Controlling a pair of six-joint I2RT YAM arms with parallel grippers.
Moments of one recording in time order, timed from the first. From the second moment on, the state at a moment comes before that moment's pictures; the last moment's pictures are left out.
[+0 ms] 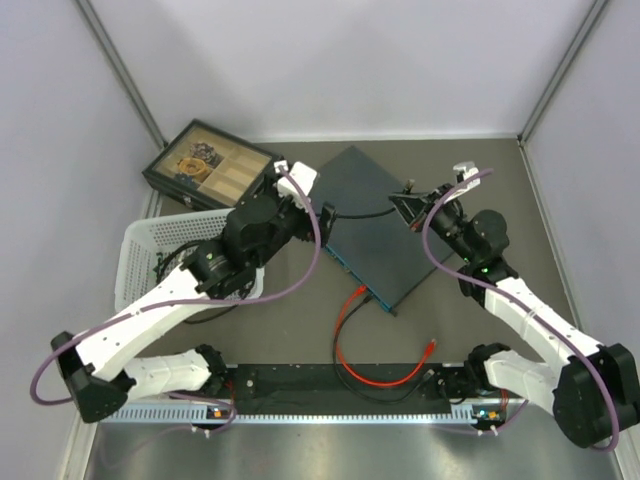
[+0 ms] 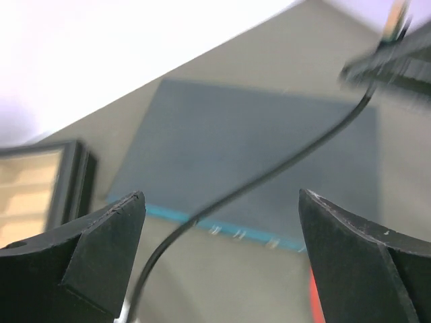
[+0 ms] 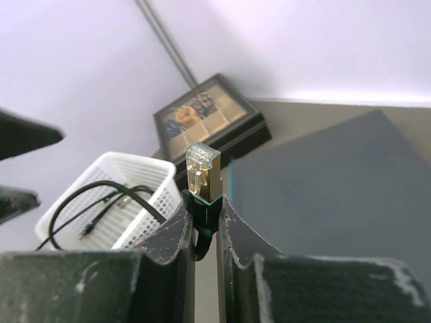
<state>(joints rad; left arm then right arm) -0.87 1.11 1.13 -0.17 -0.26 0.00 0.37 1.03 0.59 0.64 -0.34 0.53</state>
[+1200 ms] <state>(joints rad) -0.87 0.99 1.15 -0.76 -0.88 -0.05 0.30 1.03 0.61 0.51 -0.41 0.51</state>
